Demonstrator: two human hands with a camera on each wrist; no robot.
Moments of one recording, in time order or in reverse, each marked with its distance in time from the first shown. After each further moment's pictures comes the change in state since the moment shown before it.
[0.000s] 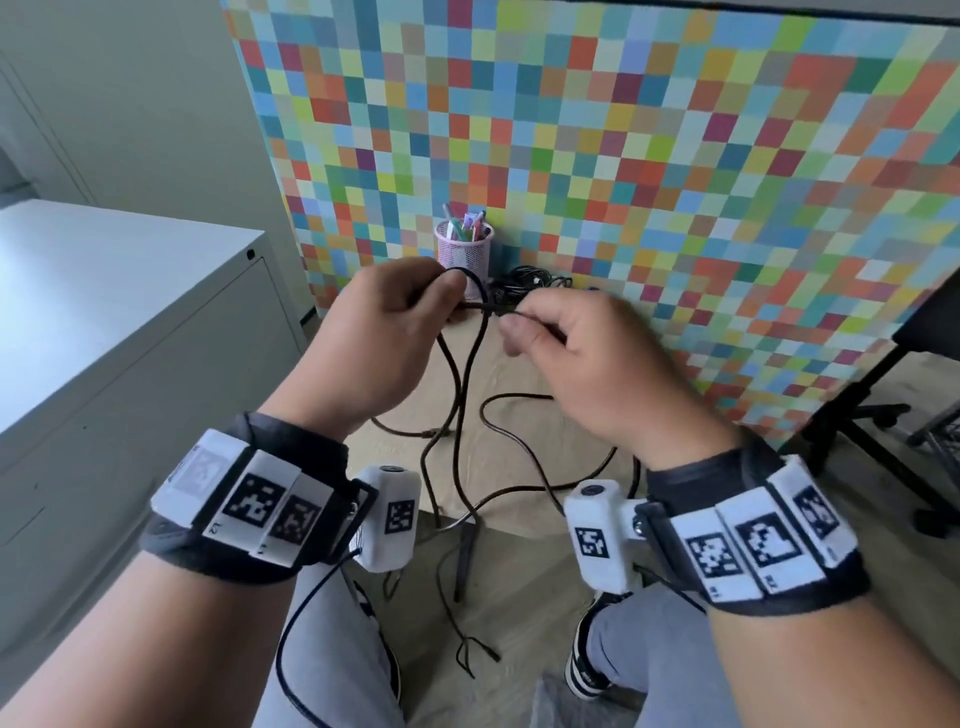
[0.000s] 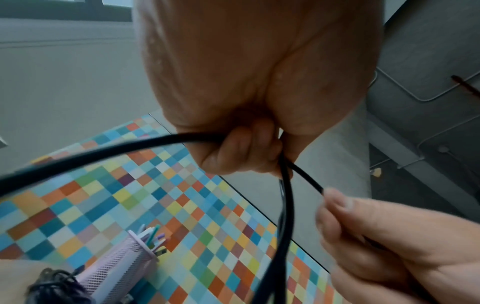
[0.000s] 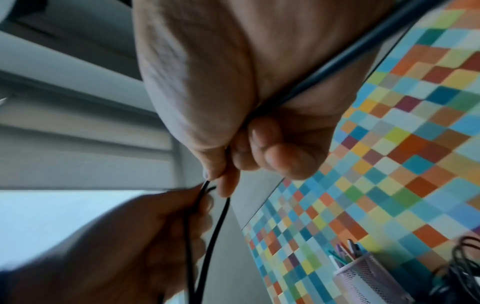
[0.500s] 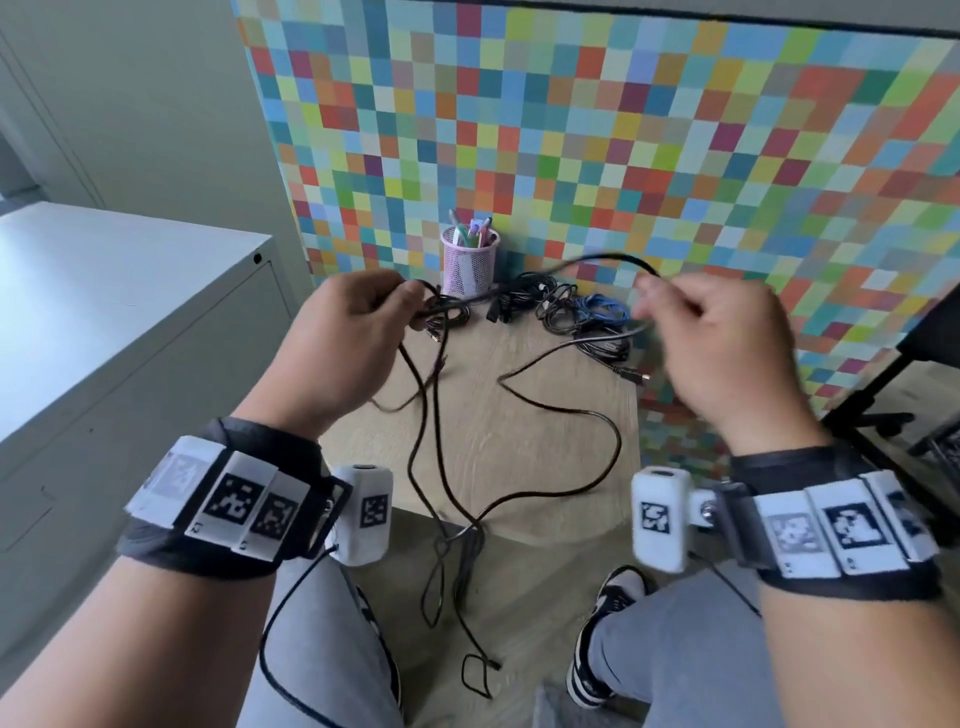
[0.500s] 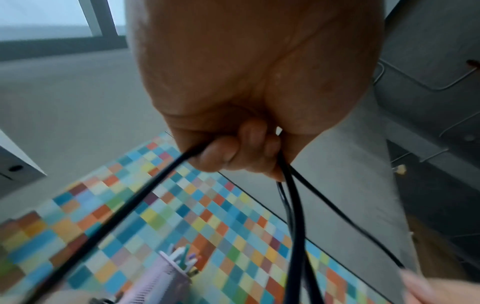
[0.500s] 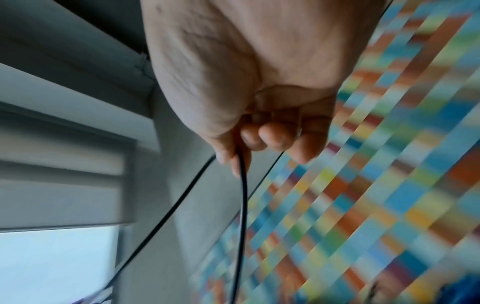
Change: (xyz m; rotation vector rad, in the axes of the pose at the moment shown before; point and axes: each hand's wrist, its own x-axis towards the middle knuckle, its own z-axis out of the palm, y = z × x) left_hand 0.002 -0.024 -0.021 0.076 0.057 -0.072; right_hand -0.013 0.045 -0.044 -0.084 0.348 0.233
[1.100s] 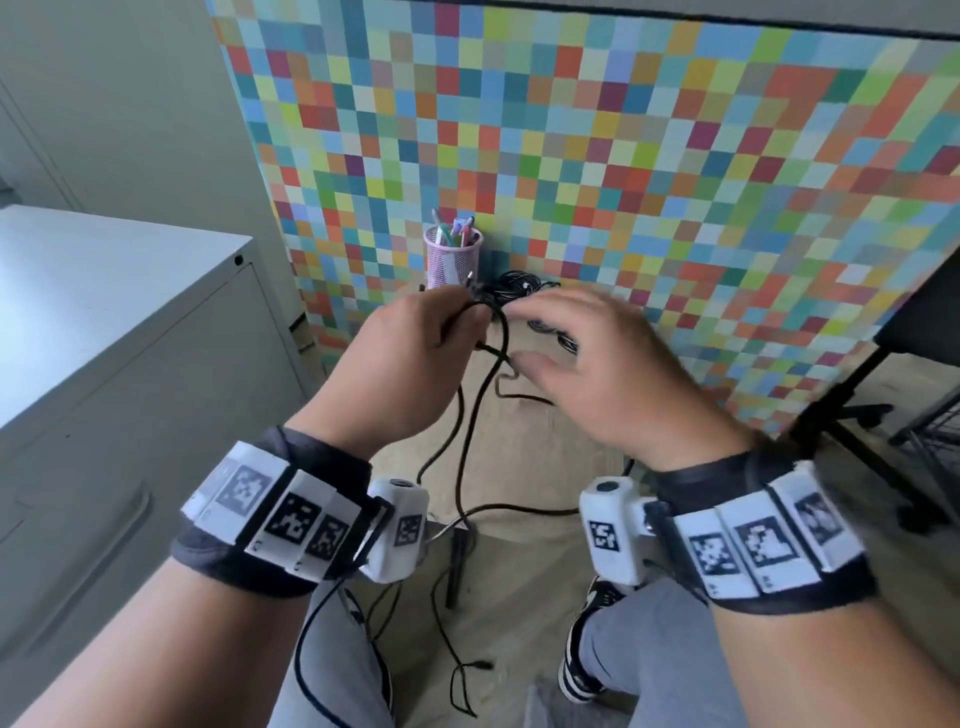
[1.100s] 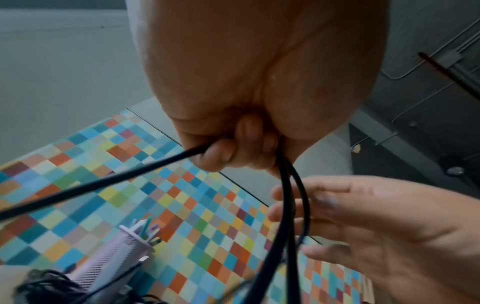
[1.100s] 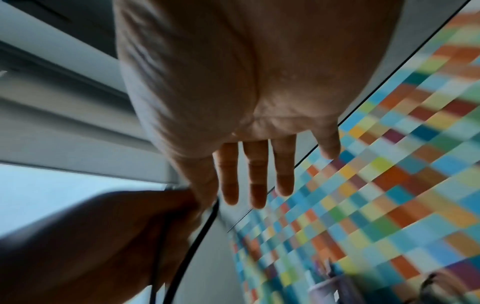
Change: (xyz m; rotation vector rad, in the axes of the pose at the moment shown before) left_hand -0.008 0.029 0.039 0.199 -0.130 0.184; right_hand -0.013 -0.028 0.028 -0.110 -0.313 -0.269
